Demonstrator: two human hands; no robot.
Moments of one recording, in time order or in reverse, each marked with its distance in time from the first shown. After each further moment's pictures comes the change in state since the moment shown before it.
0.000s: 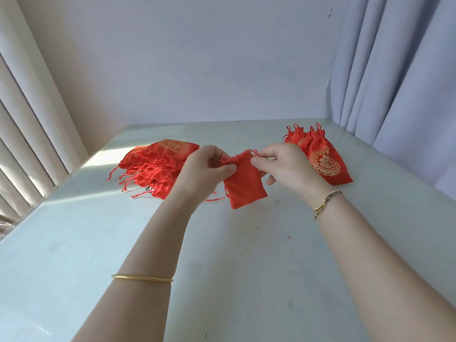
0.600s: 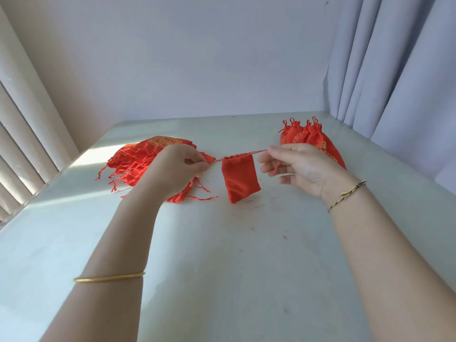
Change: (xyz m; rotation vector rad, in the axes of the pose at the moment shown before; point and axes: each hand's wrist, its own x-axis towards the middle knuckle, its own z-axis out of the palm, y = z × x) left_hand 0.014 -0.006 -0.027 0.468 -0.002 0.075; right_hand 0.002 0.022 -0.031 0.365 -0.130 0.298
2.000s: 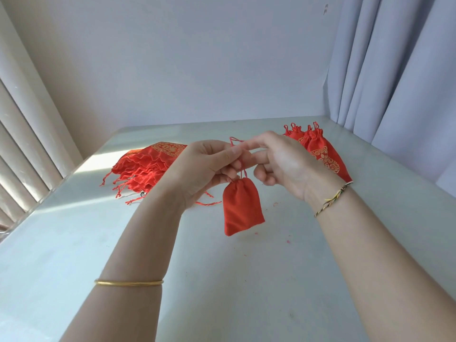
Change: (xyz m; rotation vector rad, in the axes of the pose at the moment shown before) left_hand -0.010 0.045 0.004 -0.829 -0.252 -0.100; right_hand -0.012 -0.038 0.040 0.022 -0.027 -0.032
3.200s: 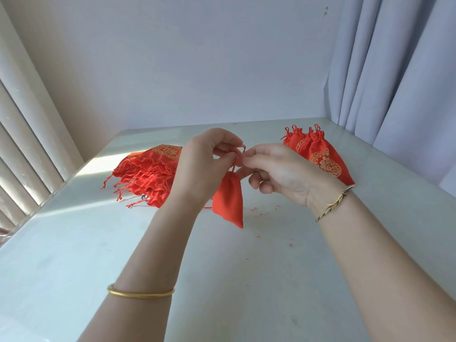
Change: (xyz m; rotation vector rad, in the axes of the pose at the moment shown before) left_hand 0.002 -0.005 0.006 0.542 0.308 0.409; right_hand 0.003 0.009 0.002 -0.047 -0.115 -0.041
